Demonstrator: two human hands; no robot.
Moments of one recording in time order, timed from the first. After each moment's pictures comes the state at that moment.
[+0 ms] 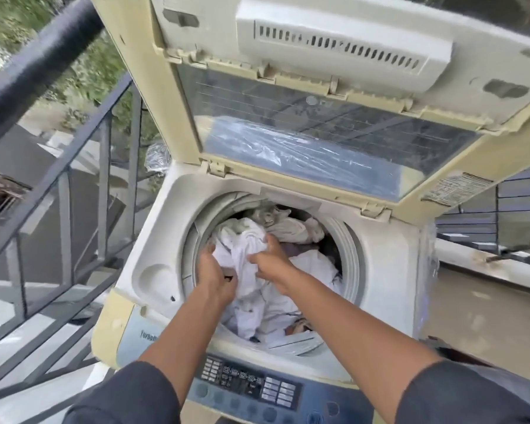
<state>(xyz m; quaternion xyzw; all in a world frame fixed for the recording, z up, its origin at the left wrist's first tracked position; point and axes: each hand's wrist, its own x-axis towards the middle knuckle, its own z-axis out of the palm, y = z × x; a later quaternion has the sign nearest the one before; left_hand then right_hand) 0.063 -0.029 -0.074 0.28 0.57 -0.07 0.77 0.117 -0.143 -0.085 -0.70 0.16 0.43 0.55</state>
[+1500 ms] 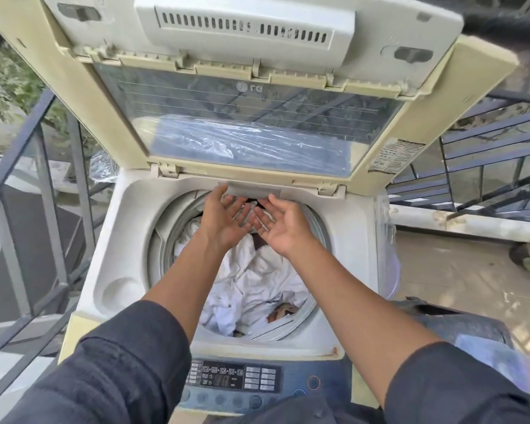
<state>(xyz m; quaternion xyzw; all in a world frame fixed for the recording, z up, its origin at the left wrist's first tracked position) 0.160 -0.076 -0.054 0.30 0.41 -0.15 0.85 0.169 -0.212 -0.057 -0.33 0.36 0.29 0.82</state>
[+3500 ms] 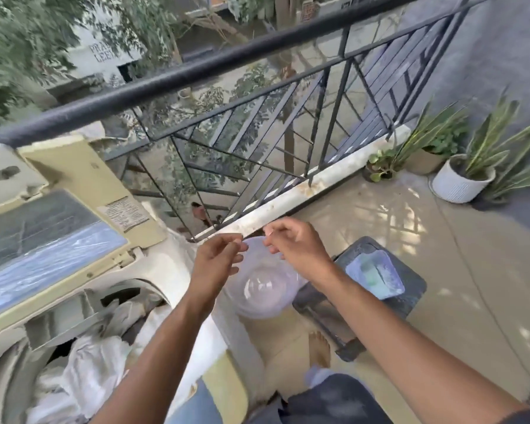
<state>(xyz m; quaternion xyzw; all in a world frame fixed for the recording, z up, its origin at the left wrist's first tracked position) 0.078 -0.394 0.045 0.75 0.00 -0.30 0.59 0.002 -0.565 0.054 -0.73 0.29 -0.03 0.62</state>
